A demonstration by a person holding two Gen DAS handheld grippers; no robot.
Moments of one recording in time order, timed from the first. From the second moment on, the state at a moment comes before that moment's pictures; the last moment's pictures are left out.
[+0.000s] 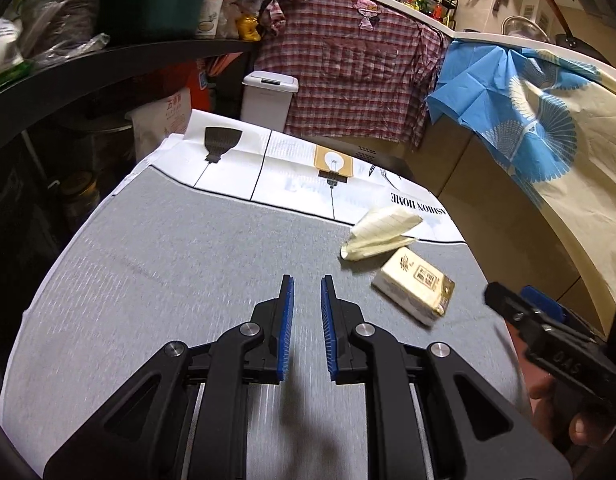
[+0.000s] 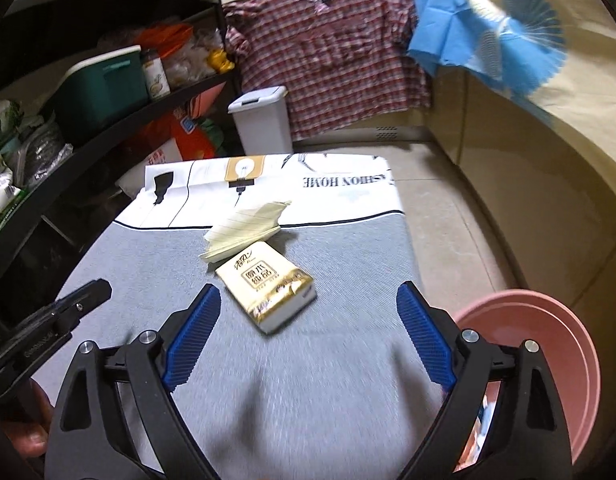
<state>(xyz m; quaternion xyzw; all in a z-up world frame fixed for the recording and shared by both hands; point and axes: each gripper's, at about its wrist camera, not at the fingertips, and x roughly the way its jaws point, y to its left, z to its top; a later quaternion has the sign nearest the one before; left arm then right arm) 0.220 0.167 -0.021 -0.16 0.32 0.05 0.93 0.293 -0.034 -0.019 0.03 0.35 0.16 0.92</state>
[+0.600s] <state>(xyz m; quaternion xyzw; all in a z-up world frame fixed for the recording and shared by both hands) 0.313 0.158 -0.029 -0.13 0.34 -0.04 0.93 0.336 -0.003 -0.054 -0.01 0.40 0.21 0.89</state>
